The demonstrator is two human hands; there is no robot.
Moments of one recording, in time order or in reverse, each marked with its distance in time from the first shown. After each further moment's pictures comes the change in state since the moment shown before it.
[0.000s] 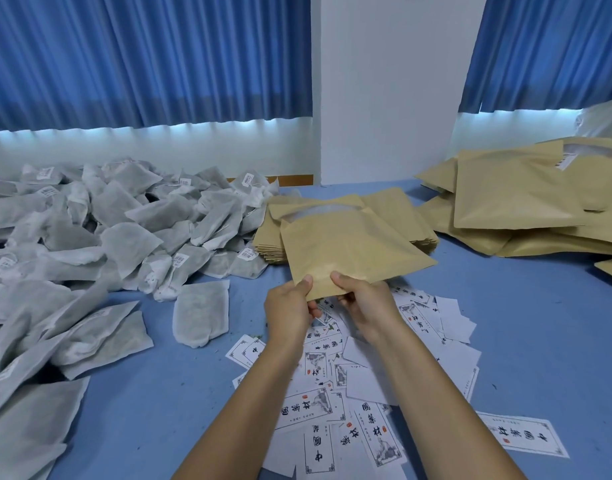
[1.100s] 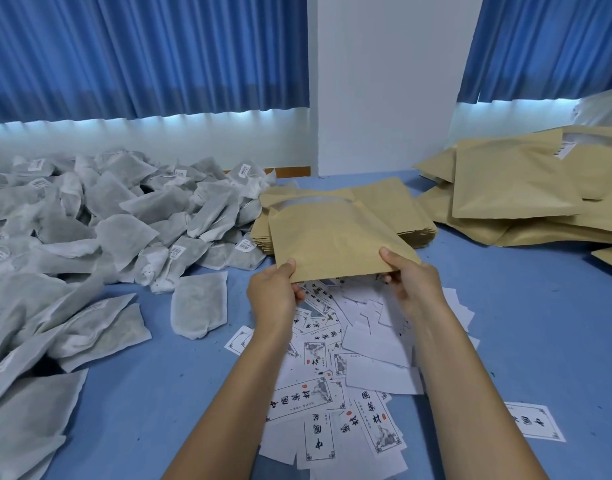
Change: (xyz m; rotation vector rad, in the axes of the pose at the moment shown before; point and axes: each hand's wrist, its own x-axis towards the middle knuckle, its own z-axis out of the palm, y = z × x) left_hand 0.012 0.005 -0.012 -0.124 0.116 -0.031; right_hand 0.025 -0.032 -0.054 -0.050 0.245 -0.055
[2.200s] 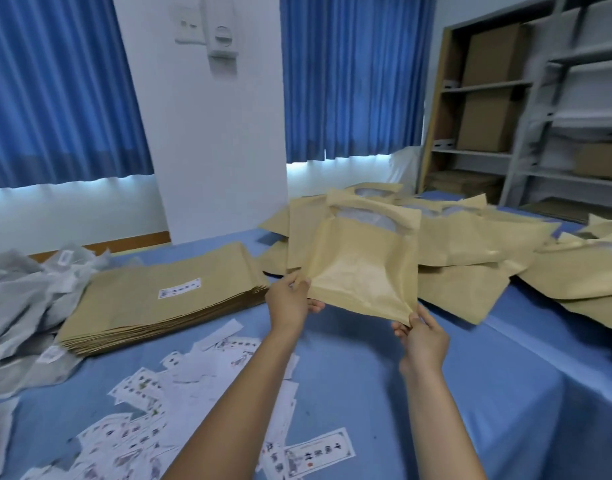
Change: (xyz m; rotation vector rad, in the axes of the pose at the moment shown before) left_hand -0.085 -0.019 0.251 0.166 -0.568 0.199; right_hand -0.033 -0.092 -0.223 0.279 0.653 -0.376
